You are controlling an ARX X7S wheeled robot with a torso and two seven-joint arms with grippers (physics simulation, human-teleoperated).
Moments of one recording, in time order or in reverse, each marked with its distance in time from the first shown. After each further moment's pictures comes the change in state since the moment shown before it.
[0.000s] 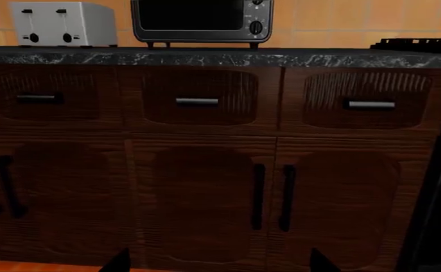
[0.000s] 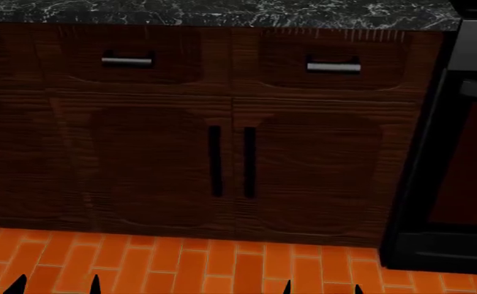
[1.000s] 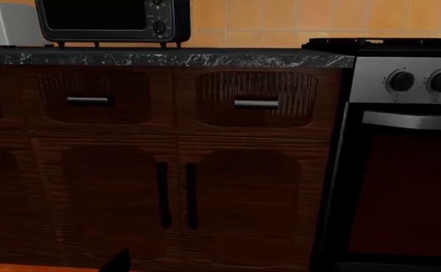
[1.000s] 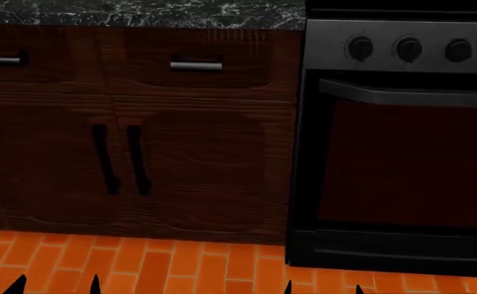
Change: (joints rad) left arm 0.000 -0.011 0.013 0.002 -0.010 0.005 -0.010; right arm 0.007 0.008 -0.015 0.004 0.006 0.003 0.022
